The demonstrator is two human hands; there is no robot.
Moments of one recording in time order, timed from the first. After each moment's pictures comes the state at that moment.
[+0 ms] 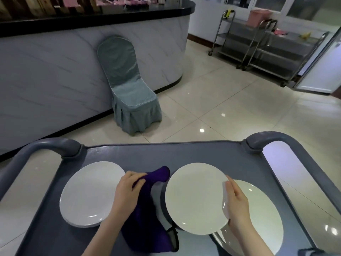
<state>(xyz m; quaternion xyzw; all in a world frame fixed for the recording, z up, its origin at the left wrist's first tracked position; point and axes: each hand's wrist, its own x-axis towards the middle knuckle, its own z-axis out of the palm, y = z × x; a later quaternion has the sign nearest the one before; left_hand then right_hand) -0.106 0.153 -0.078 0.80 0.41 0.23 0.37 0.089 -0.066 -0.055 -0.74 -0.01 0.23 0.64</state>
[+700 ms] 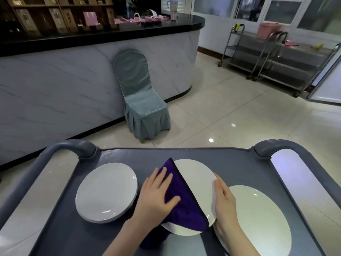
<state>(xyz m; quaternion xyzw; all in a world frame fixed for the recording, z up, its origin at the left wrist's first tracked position) -0.096 0.099 -0.042 0.92 0.31 0.10 0.24 0.052 -0.034 -0.036 -0.67 -0.08 0.27 0.69</state>
